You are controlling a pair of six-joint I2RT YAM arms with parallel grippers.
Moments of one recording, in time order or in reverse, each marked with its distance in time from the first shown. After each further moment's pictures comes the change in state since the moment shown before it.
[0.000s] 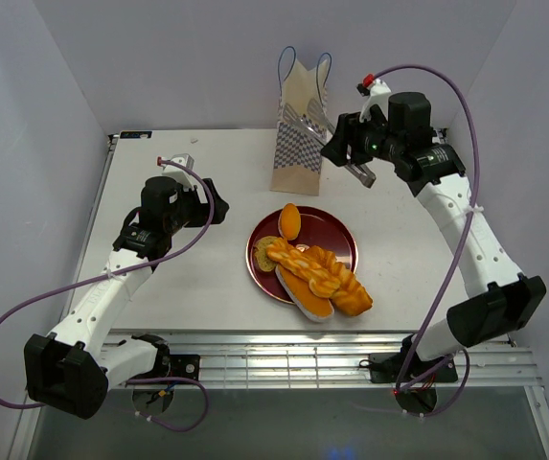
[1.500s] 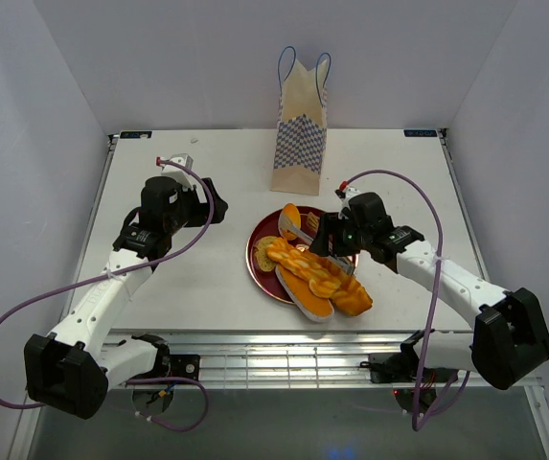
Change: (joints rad) left arm 0.000 0.000 0.000 0.000 -0.022 0.000; right arm 0.200 -0.280 -0.888 0.280 0.150 0.278
